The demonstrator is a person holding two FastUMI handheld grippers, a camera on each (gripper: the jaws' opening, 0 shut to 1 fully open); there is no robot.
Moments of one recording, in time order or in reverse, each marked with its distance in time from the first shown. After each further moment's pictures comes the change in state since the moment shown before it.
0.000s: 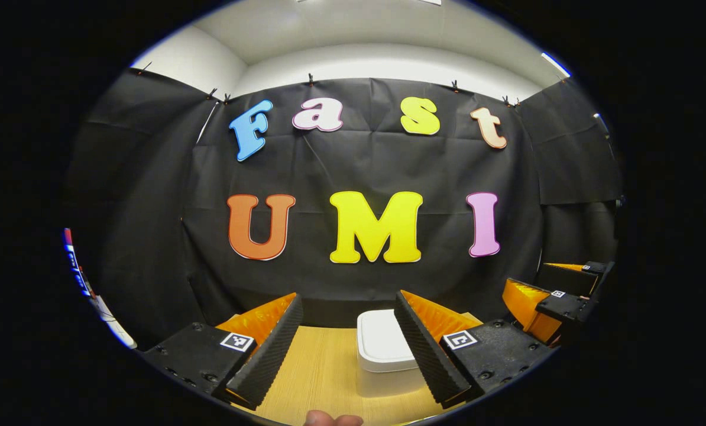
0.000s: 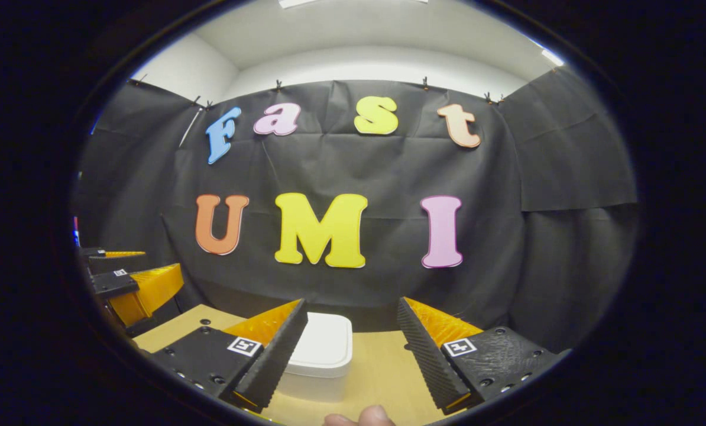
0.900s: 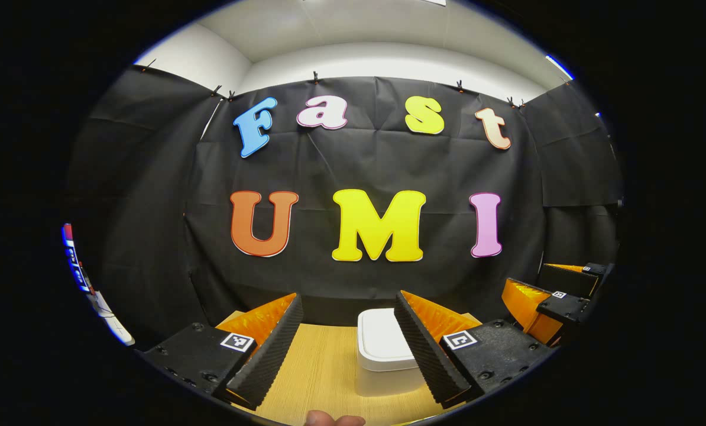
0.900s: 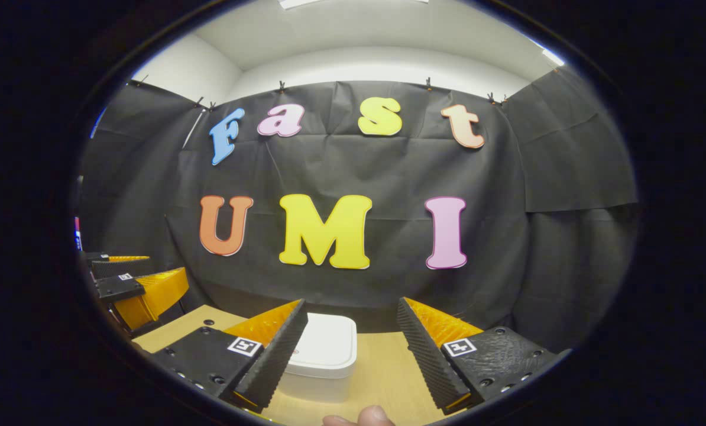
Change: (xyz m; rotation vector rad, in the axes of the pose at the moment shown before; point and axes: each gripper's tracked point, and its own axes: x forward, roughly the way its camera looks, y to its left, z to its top) left arm -0.002 0.001 -0.001 -0.022 0.013 0.011; right arm 0.001 0.005 0.005 -0.002 -0.002 0.023
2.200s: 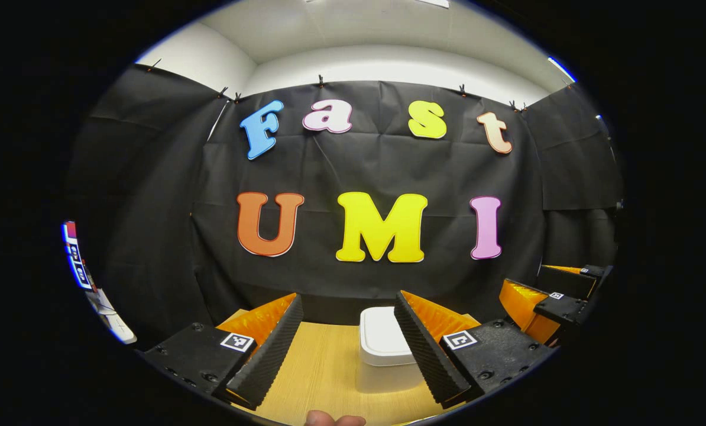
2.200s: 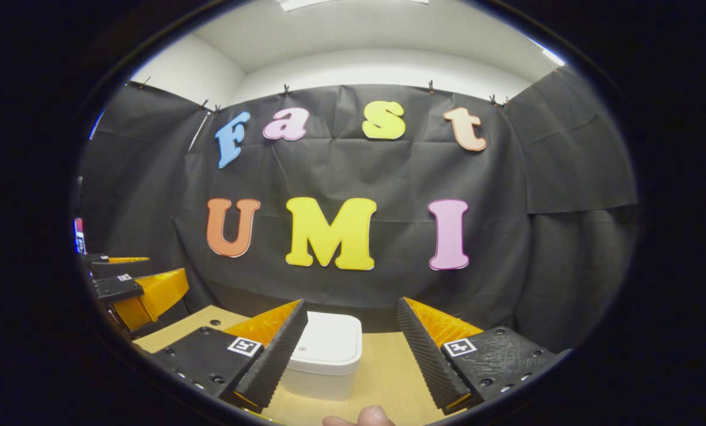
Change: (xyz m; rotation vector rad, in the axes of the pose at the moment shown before) left arm -0.028 0.010 0.003 -0.006 -0.010 0.021; right arm -0.023 0.010 0.005 0.002 -0.008 0.023
